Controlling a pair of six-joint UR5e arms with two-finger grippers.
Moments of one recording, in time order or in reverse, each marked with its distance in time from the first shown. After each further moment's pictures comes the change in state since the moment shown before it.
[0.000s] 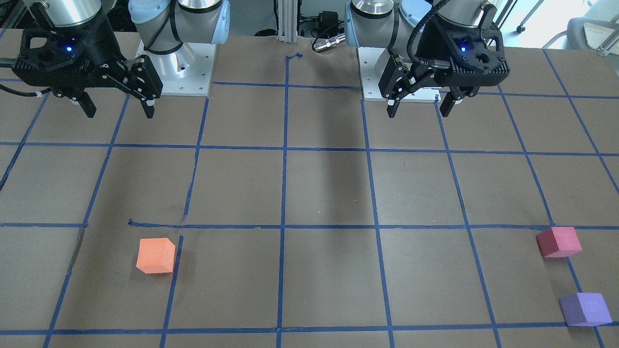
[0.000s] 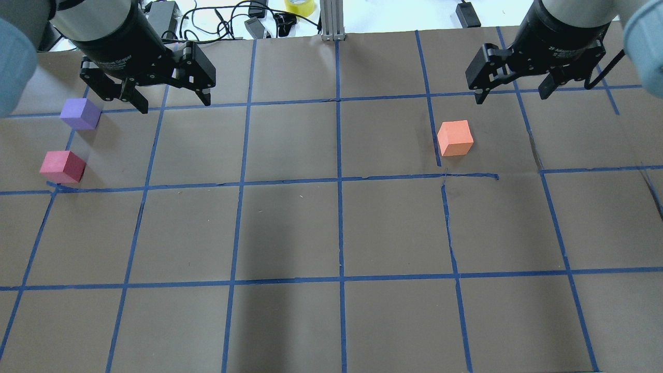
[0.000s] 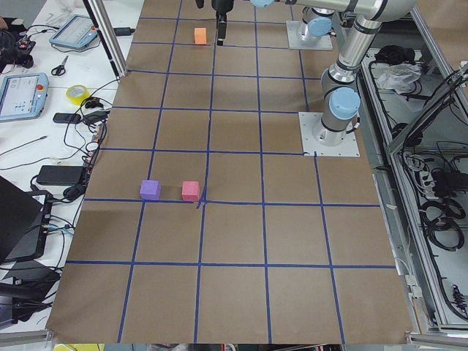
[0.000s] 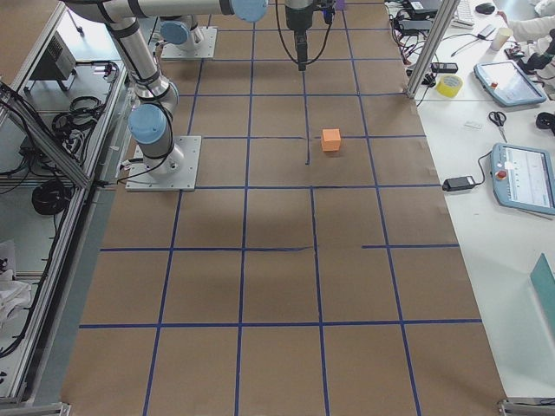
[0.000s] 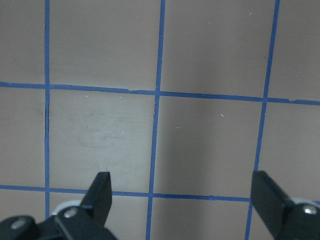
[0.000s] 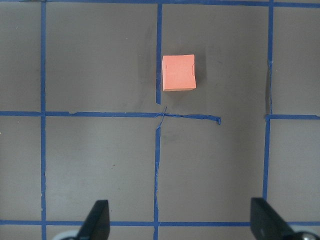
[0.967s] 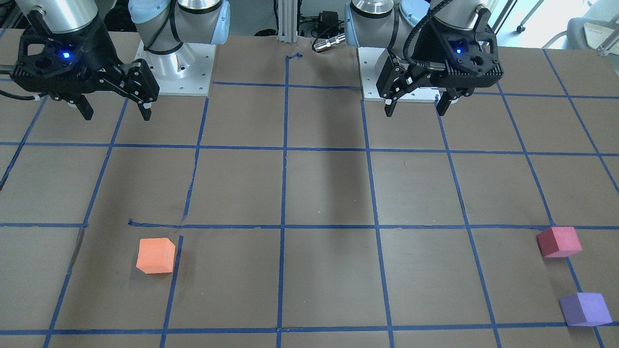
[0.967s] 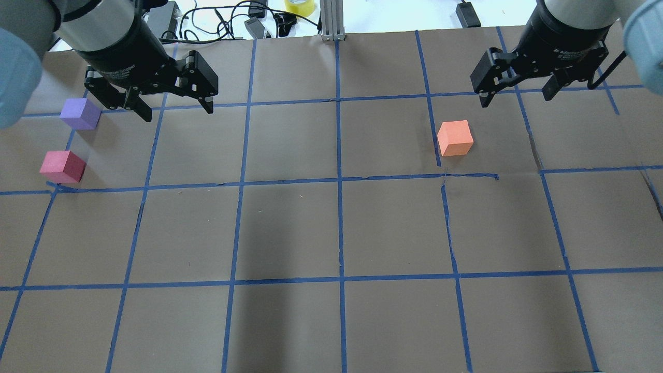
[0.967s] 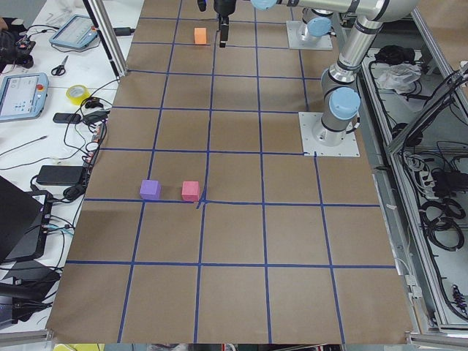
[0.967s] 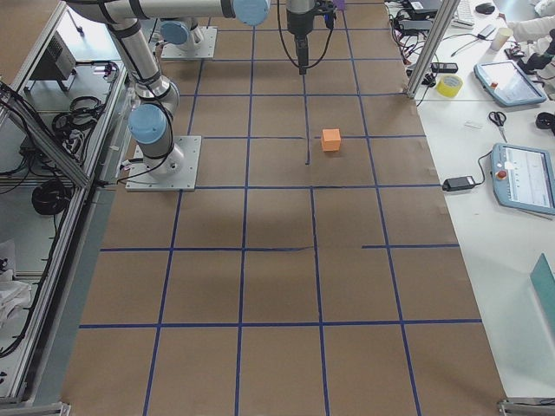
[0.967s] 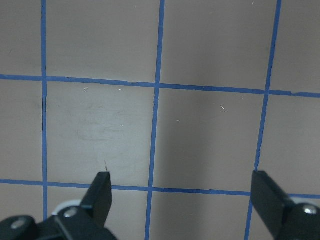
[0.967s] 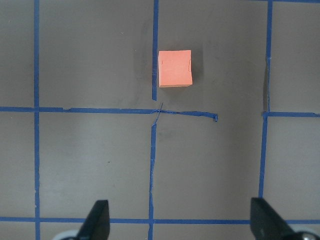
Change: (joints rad) left arm 0.003 0.007 -0.027 0.005 -0.018 0.000; right arm -0.018 0.022 0.002 0.002 -0.012 -0.069
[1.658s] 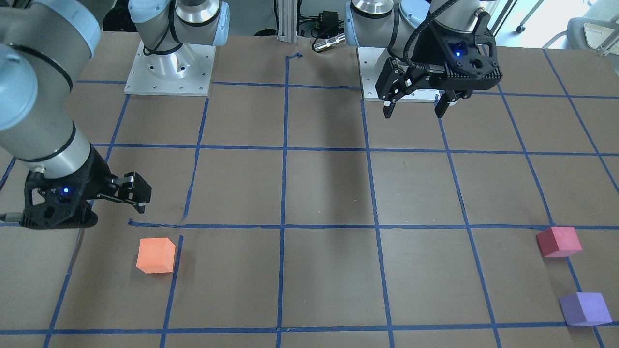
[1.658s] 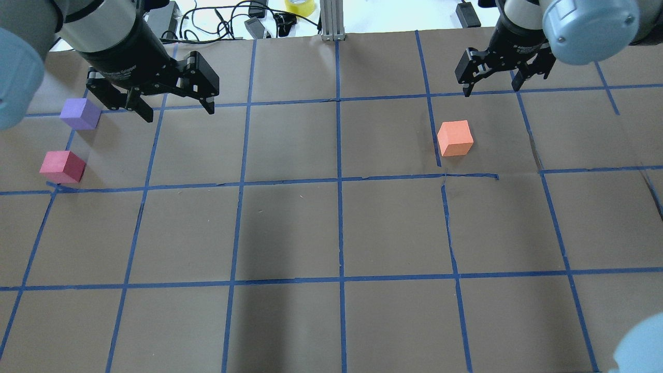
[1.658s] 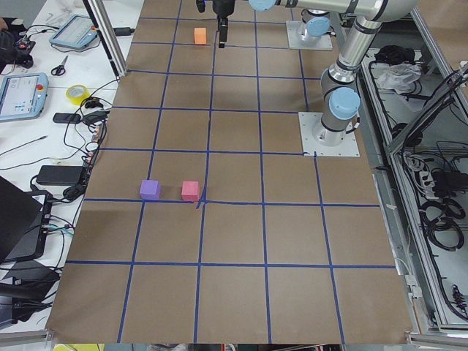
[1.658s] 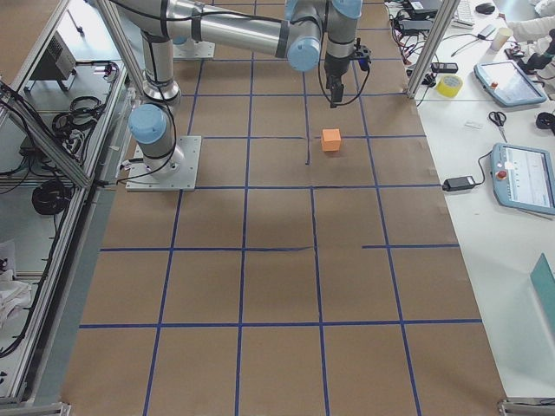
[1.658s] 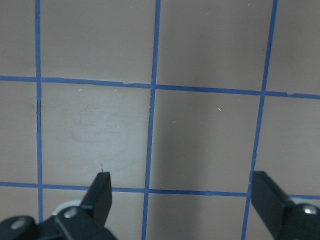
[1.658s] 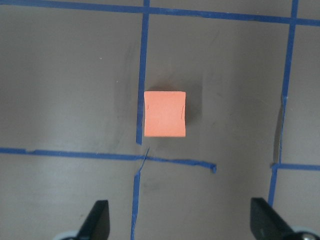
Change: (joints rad) left arm 0.000 0.002 -0.004 0.001 0.003 0.001; right arm -0.033 0.345 -0.084 -0.203 0.012 -0.025
